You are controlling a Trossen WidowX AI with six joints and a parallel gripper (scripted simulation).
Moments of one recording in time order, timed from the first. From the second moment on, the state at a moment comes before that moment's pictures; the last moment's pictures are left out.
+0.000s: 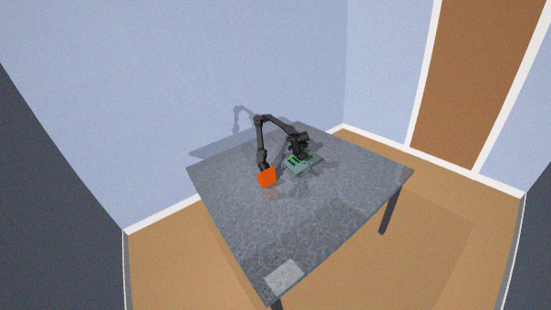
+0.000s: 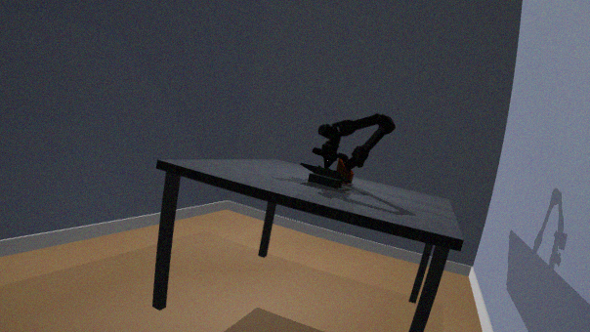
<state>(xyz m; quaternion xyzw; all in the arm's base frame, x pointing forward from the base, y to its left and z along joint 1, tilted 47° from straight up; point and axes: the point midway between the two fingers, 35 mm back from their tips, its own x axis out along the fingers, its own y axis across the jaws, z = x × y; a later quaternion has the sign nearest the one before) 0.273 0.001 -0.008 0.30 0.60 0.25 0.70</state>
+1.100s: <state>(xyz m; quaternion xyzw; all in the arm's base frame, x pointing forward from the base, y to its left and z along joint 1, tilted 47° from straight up) 0.230 -0.011 0.063 0.30 0.59 0.25 0.71</state>
